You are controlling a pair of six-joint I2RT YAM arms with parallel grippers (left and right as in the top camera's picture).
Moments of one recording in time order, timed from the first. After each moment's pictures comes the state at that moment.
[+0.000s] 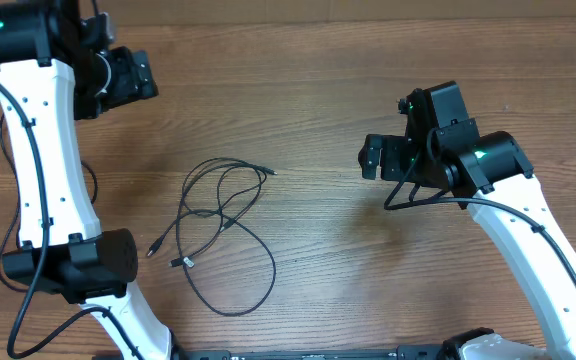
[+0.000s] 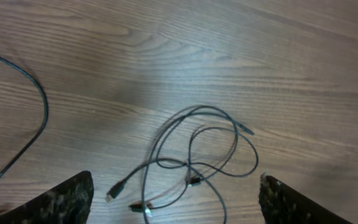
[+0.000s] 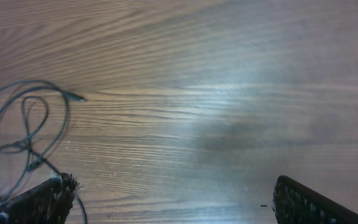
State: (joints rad) left arm 0.12 2.00 2.41 -1.68 0.16 -0.15; right arm 0.32 1.42 1.31 -1.00 -0.05 0.41
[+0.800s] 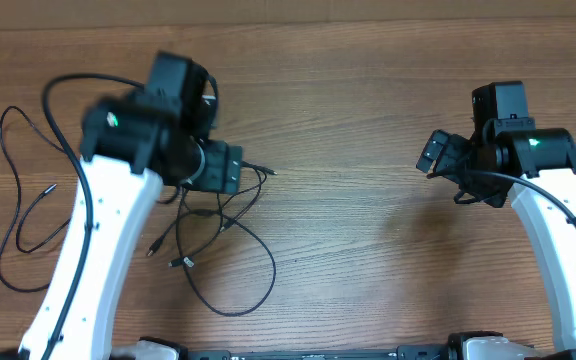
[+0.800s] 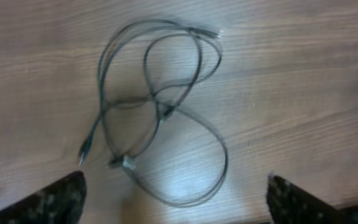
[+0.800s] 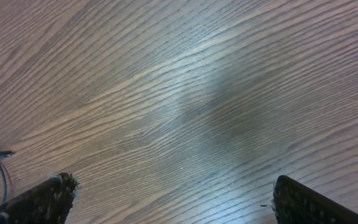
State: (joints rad) left arm -0.29 1.50 1.67 -1.46 0.03 -0.19; right arm 0.05 1.42 1.30 -1.14 -0.01 0.52
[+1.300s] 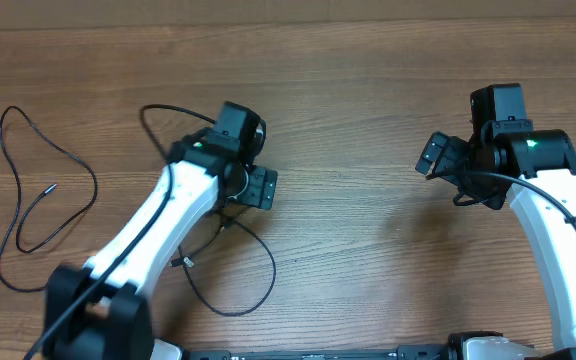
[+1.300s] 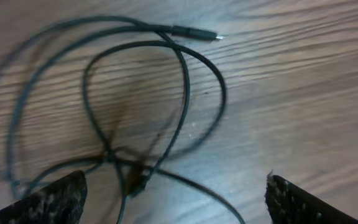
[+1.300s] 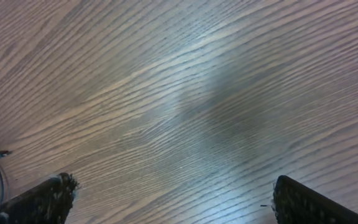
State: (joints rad) left arm -0.38 1.64 1.20 -0.89 0.01 -0.18; right arm 0.05 1.42 1.28 -1.13 -0.01 0.53
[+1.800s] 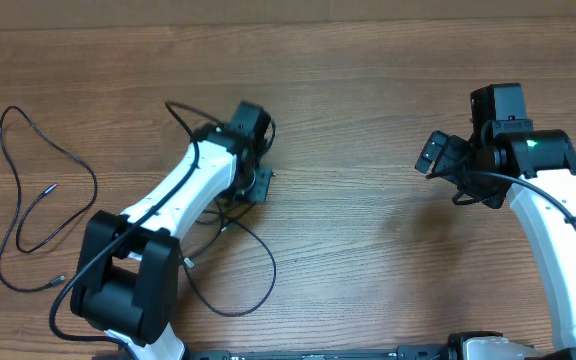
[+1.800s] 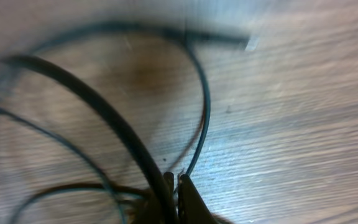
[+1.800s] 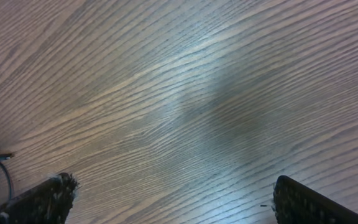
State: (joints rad) left arm -0.38 1.82 1.31 -0.92 -0.02 -0.18; right arm 0.05 1.42 1.28 -1.12 -0.01 0.53
